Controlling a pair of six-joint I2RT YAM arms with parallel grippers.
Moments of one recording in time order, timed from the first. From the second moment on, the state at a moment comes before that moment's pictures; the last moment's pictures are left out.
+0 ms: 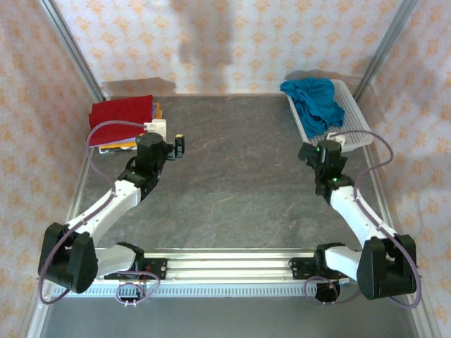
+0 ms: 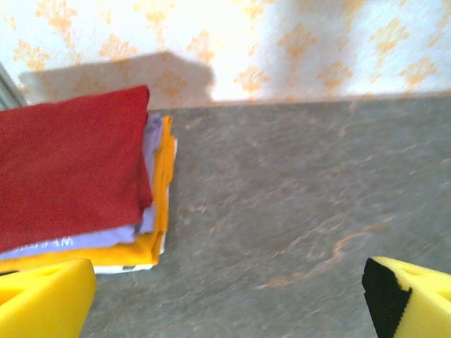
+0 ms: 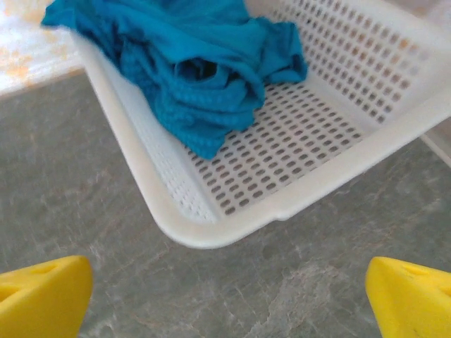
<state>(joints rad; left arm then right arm) -0.30 1.20 0.80 0.01 -0.35 -0.12 0.11 1.13 0.73 -0.18 0.34 0.38</state>
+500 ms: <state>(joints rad) -0.62 1.48 1.01 -0.10 -0.23 -0.41 -0.02 1.80 1.75 -0.80 0.12 0.40</state>
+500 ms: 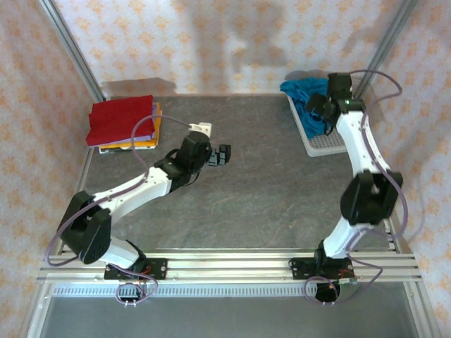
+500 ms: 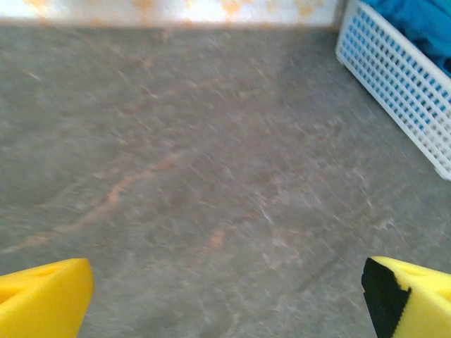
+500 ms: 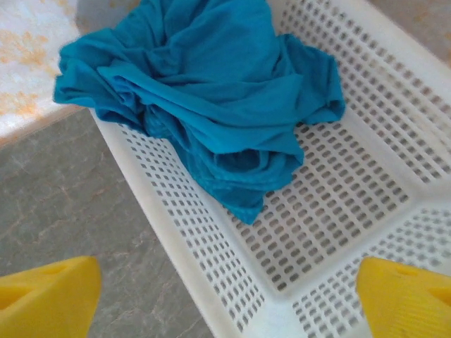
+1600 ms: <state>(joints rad) -0.67 1.62 1.23 -0.24 -0.13 -0.50 -0.07 2.15 2.15 -0.89 -0.01 0.28</state>
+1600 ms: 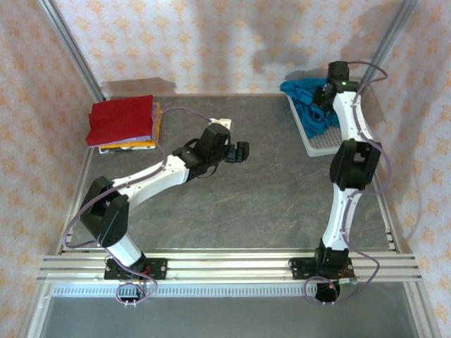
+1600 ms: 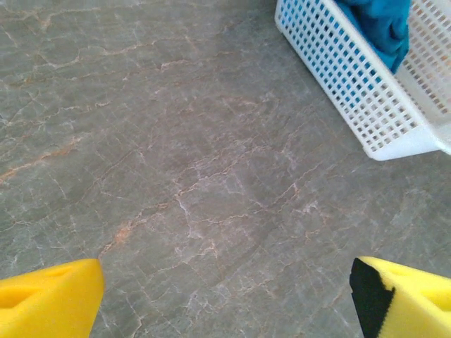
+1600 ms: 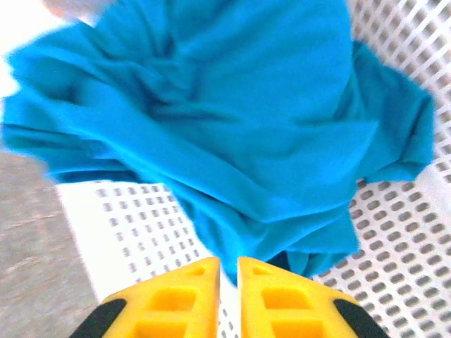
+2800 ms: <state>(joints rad) -0.67 1.62 1.19 -0.35 -0.05 -0.59 -0.06 2.40 2.43 -1.06 -0.01 0.30</state>
